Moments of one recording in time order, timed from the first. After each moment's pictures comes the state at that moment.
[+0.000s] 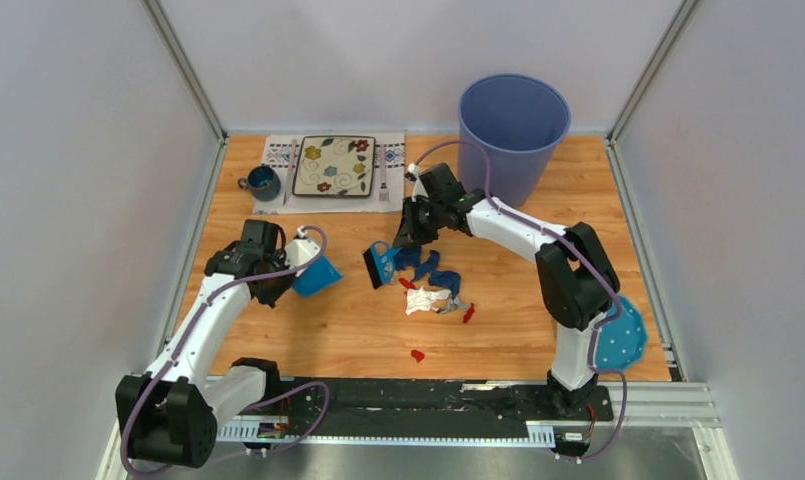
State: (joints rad) left arm -0.11 1.03 0.78 -0.89 0.01 0.65; right arm 0.63 1.93 1.41 -0.35 -0.40 0.55
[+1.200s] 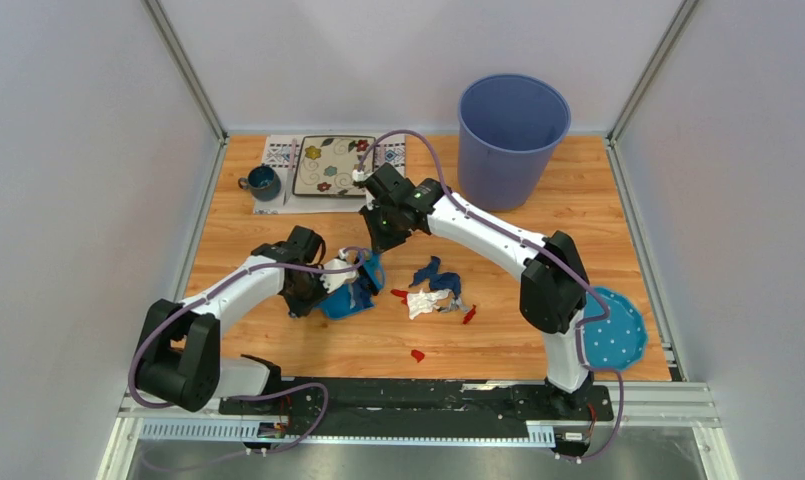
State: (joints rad) left arm -0.35 1.31 0.70 -0.77 0.10 0.68; right arm 0.85 1.99 1.81 -0.82 -0.06 0.32
